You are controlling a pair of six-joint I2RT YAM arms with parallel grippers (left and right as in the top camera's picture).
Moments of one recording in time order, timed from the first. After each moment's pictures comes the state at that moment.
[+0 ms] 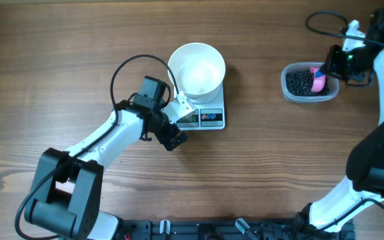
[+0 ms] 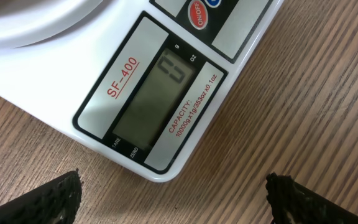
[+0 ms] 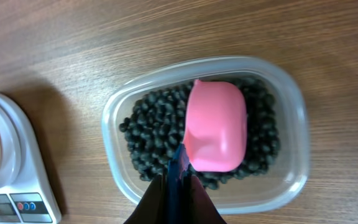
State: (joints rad) left arm -0.37 1.66 0.90 -0.49 0.32 0.59; right arm -0.27 1.92 1.69 -1.08 -0.28 -0.02
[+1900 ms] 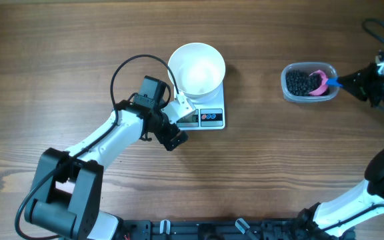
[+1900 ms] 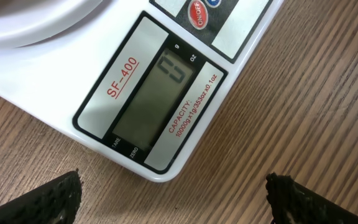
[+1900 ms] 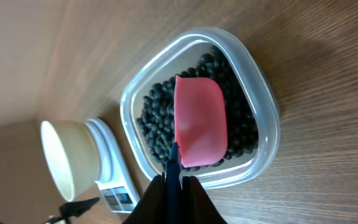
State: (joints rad) left arm -0.37 1.66 0.90 -0.49 0.32 0.59; right arm -0.60 1.91 1.51 -1.02 -0.76 0.05
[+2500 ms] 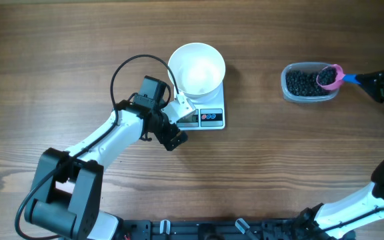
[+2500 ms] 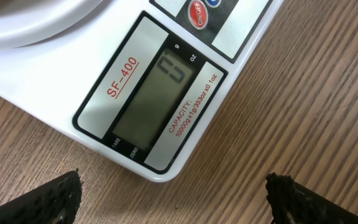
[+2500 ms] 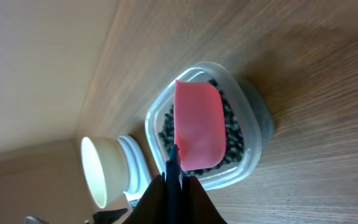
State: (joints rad) left arm -0.37 1.66 0.90 -0.49 0.32 0.59; right arm -0.72 1.90 1.53 -1.02 -0.89 0.05
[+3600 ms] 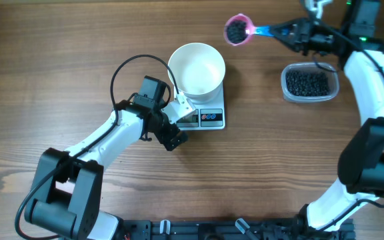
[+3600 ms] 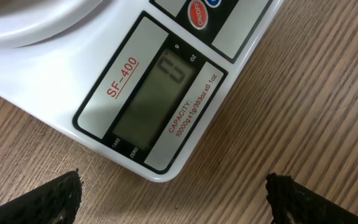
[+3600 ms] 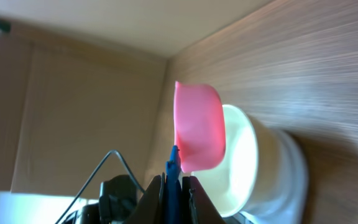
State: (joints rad) left arm -0.37 1.66 0.90 -0.49 0.32 0.59; right arm -0.14 1.90 1.54 -0.42 -1.20 0.47
